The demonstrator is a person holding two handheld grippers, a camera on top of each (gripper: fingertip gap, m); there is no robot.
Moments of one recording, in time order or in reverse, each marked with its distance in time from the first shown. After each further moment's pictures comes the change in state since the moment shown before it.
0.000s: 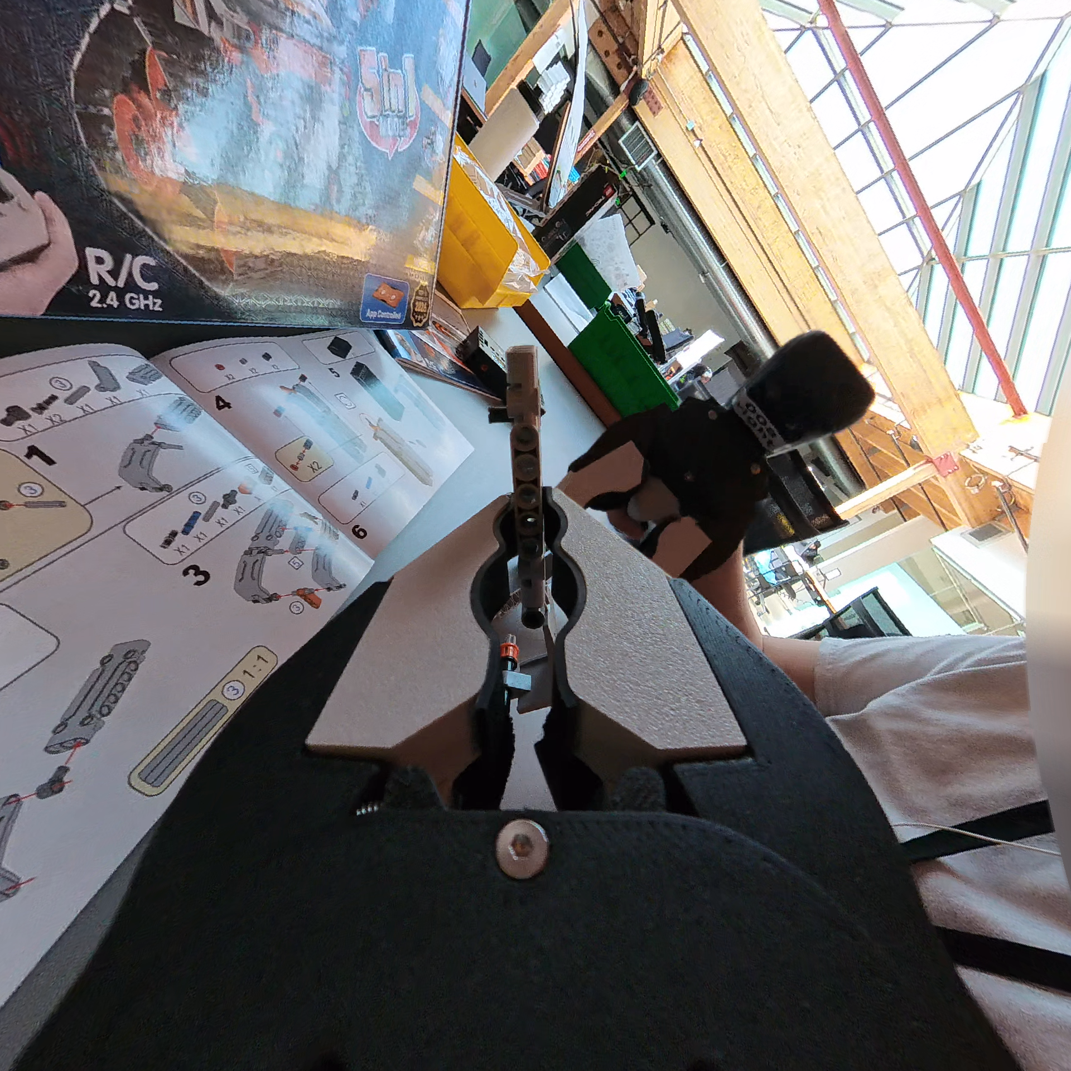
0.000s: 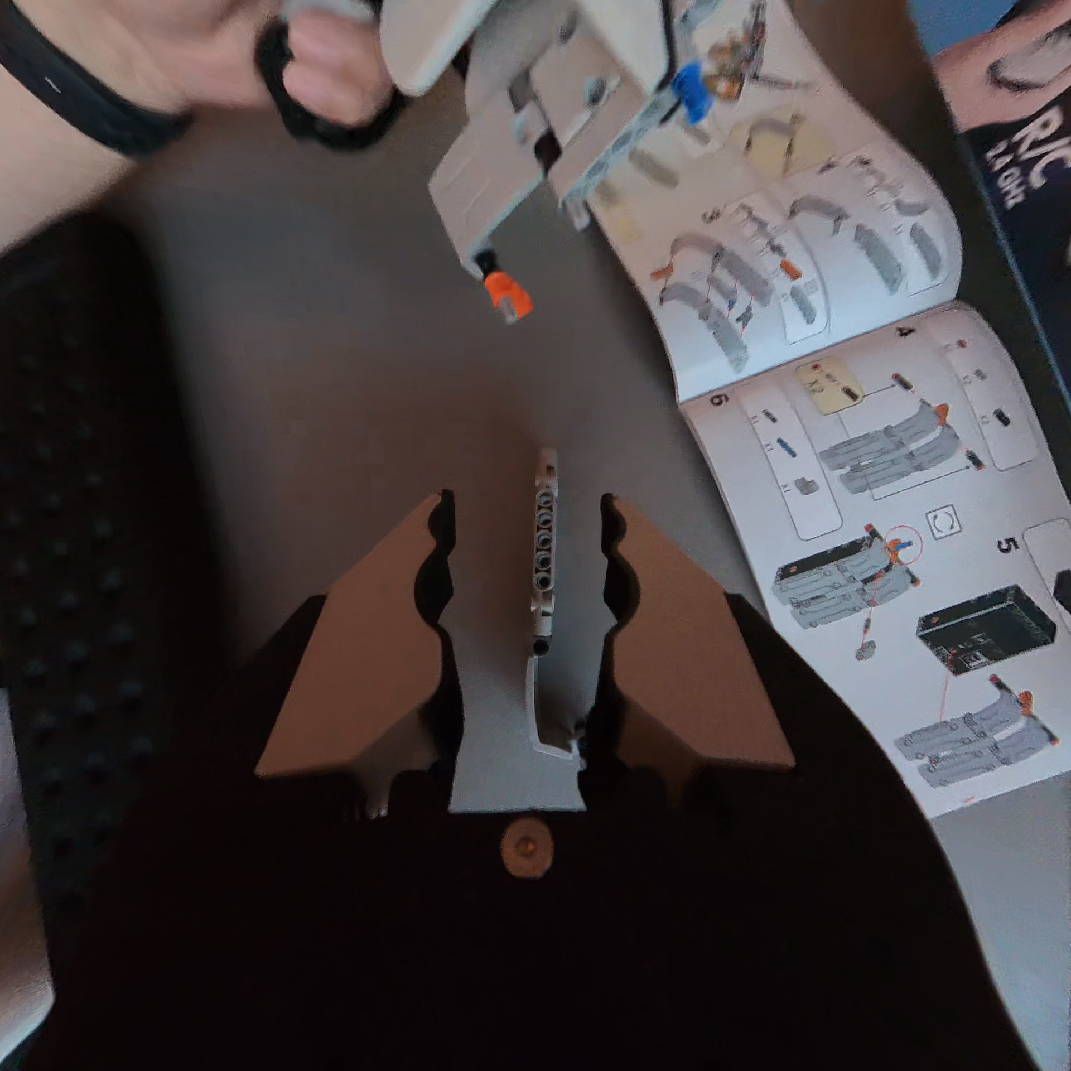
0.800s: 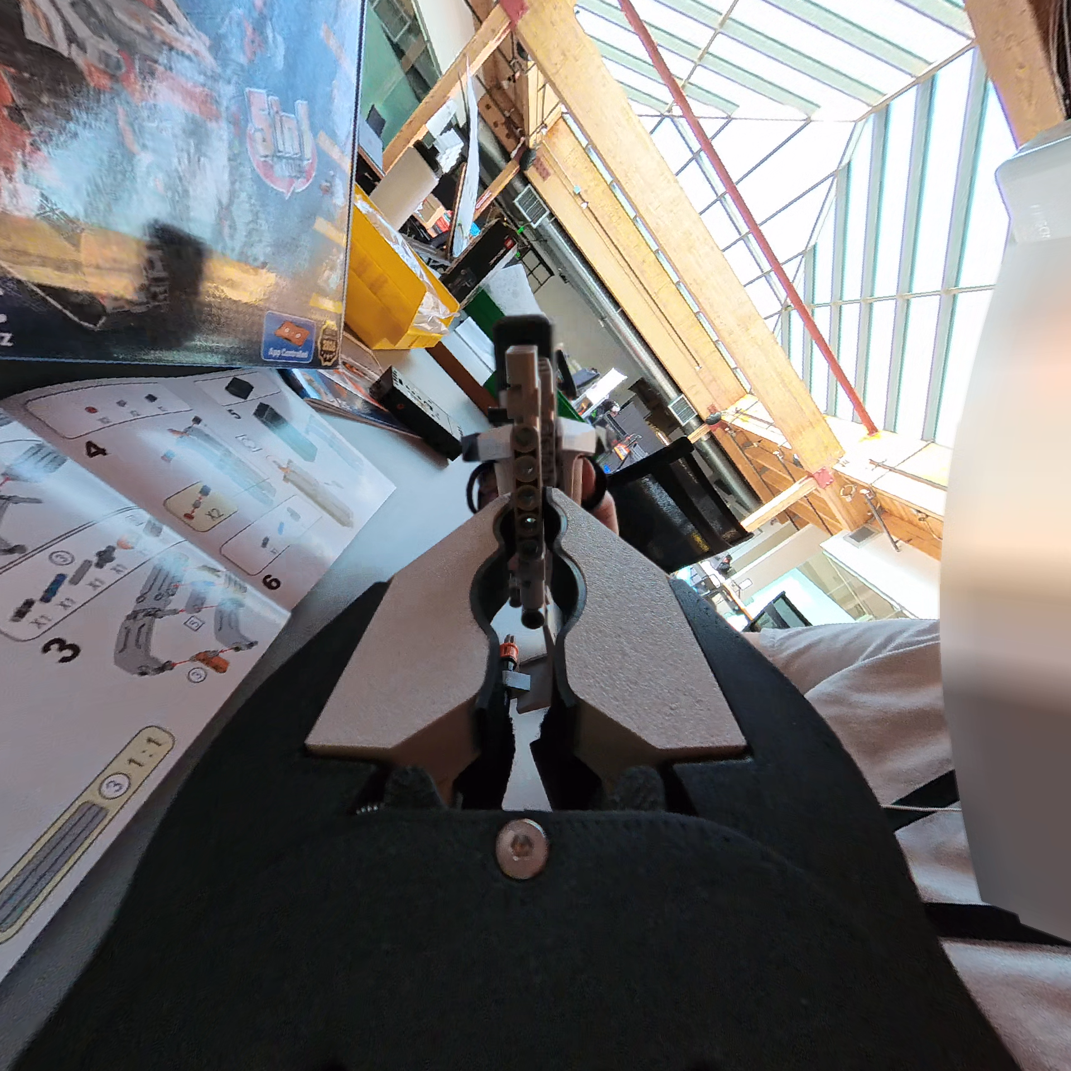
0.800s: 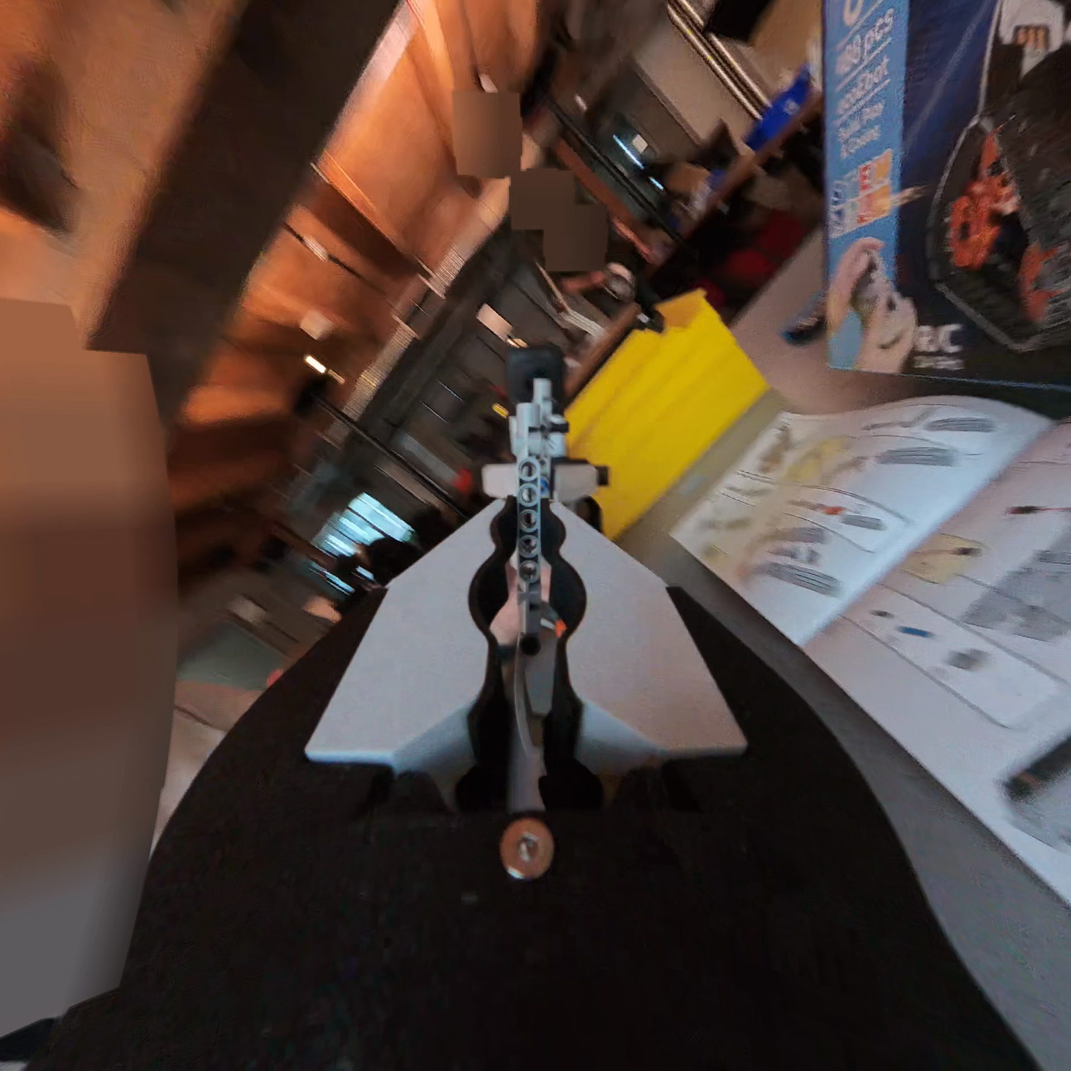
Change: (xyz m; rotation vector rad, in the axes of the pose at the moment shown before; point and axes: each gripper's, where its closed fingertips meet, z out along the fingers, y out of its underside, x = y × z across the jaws) left arm 0.024 -0.007 0.005 0.077 0.175 -0.013; right arm 0.040 -0.083 -0.063 0.929 -0.551 0.689
